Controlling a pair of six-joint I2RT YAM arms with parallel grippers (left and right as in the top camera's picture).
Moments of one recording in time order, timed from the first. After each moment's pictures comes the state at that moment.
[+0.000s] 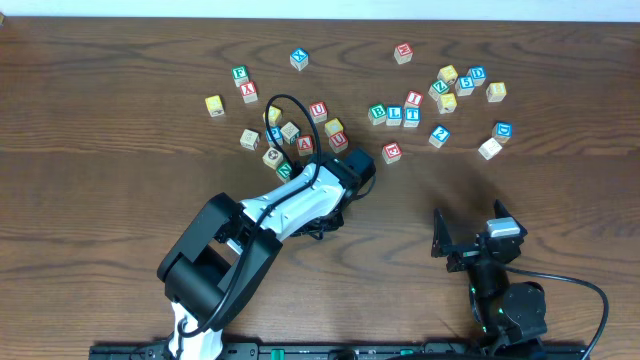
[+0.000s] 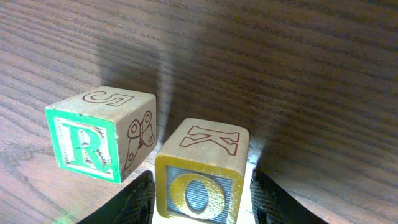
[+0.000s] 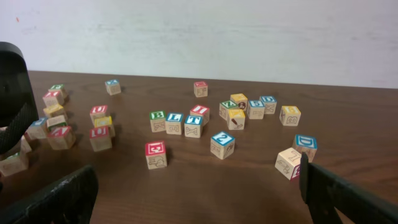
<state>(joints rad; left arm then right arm) -0.73 1.98 1.27 -1.00 -0.19 -0.96 0.26 0.02 0.01 -0.06 0.10 0.04</state>
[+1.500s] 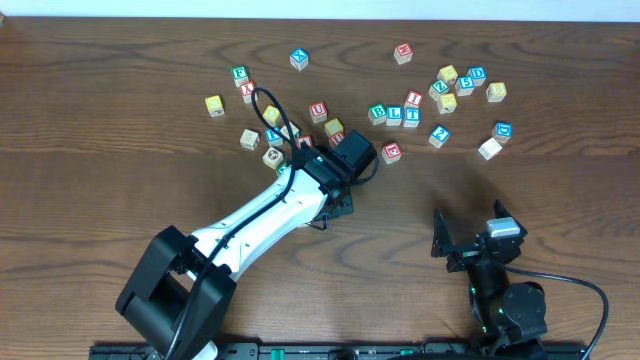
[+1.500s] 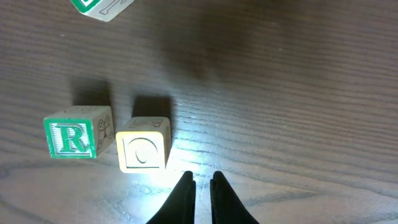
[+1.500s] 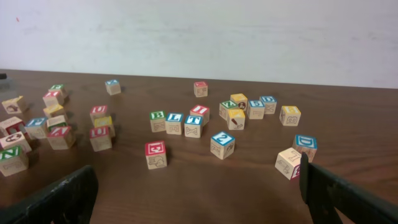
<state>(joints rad) -0.73 1.78 1.27 -0.91 -0.10 -0.87 0.26 0.02 0.01 -0.06 0.10 0.04</state>
